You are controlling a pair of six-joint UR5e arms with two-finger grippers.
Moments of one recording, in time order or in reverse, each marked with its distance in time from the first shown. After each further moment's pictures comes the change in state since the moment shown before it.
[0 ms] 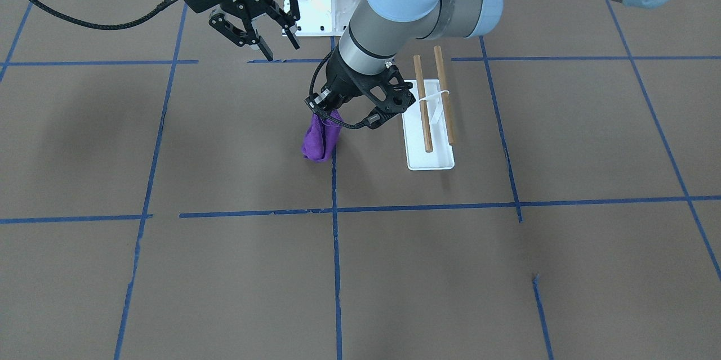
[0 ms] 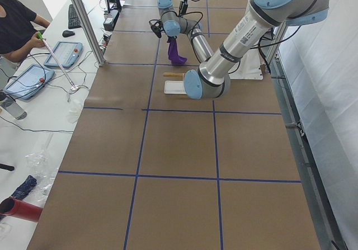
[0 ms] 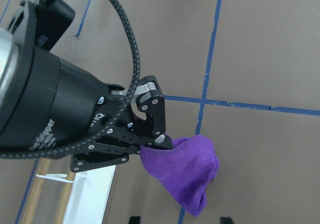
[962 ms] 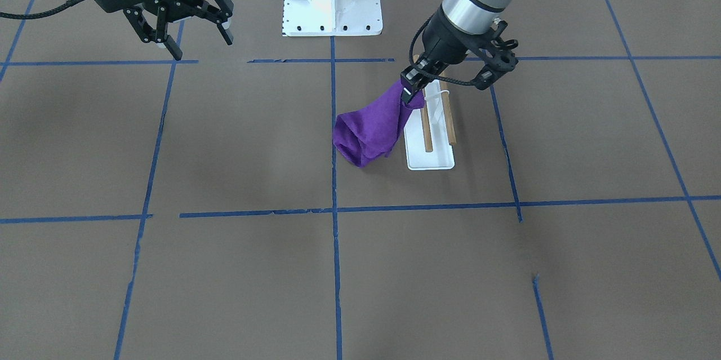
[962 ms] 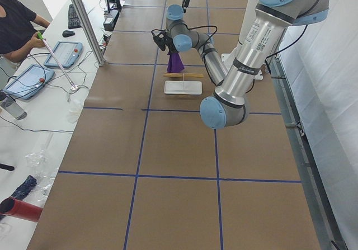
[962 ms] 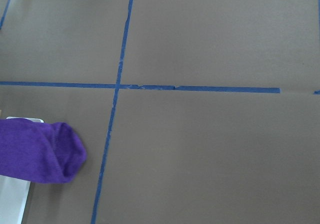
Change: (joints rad) left arm -0.090 0.387 -0.400 0.009 0.071 0.005; right arm 0.060 -0.295 0.150 0.001 0.006 -0.001
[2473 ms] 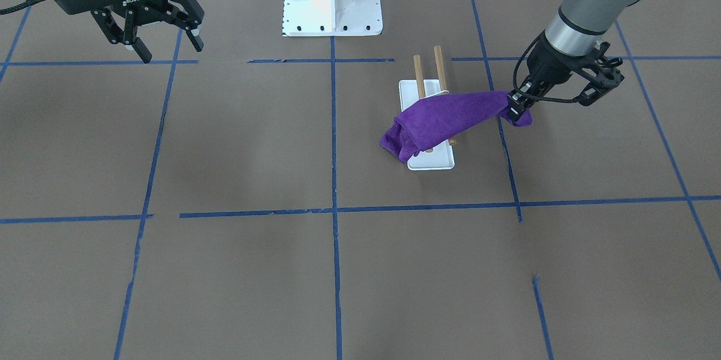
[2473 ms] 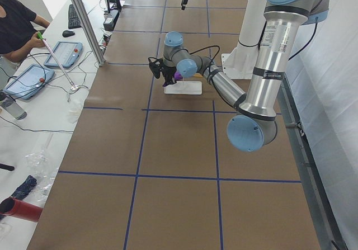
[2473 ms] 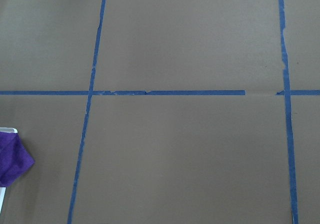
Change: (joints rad) left arm -0.075 0.278 -0.021 -0.014 0.057 0.333; right arm 0.037 -0.060 0.024 0.000 0.004 -0.003
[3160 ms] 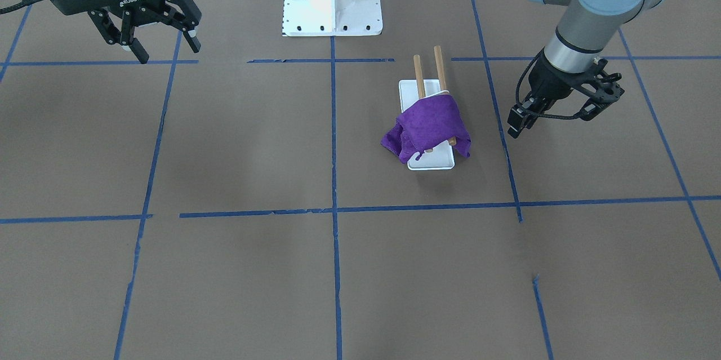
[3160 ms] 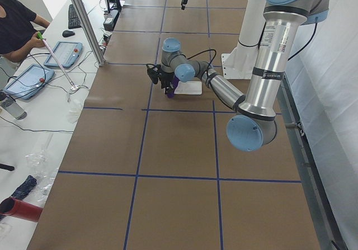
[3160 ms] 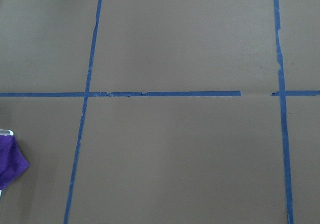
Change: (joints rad) left arm 0.008 -0.005 0.053 -0.010 0.044 0.008; right arm 0.008 -0.010 0.000 0.000 0.000 0.000
